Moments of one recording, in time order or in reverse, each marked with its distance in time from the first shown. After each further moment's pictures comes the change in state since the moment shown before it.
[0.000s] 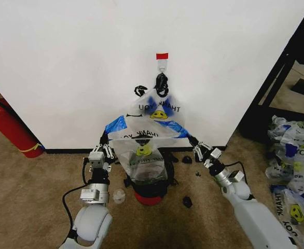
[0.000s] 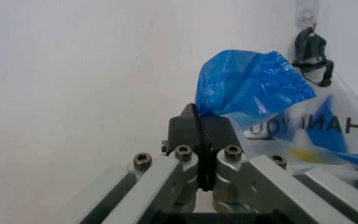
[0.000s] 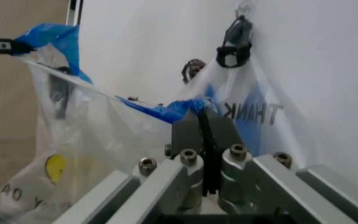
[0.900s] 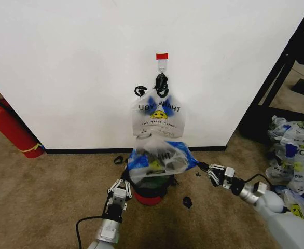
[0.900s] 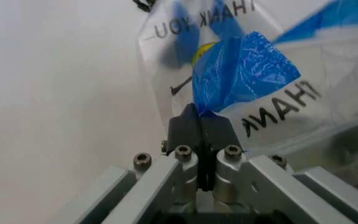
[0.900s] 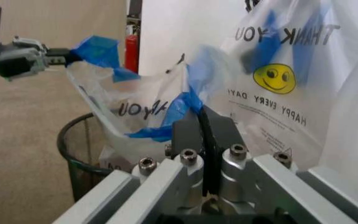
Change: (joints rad) left arm 0.188 0.047 0.112 0.113 0.311 -0.064 -0.001; right arm -0.146 -0.287 0.054 0.071 0.121 -0.204 -0.280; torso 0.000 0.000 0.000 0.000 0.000
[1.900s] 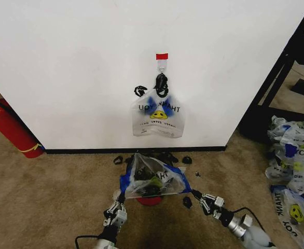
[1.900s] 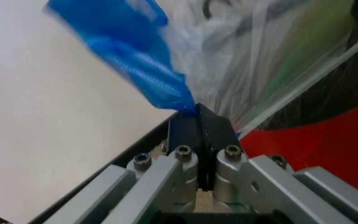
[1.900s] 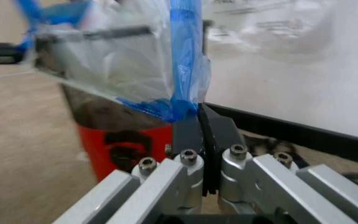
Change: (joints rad) left arm 0.021 0.013 -0.018 0.211 0.230 0.102 -0.093; right arm -0.061 0.259 -0.105 -0.322 -0.100 0.217 0.206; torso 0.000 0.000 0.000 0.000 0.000
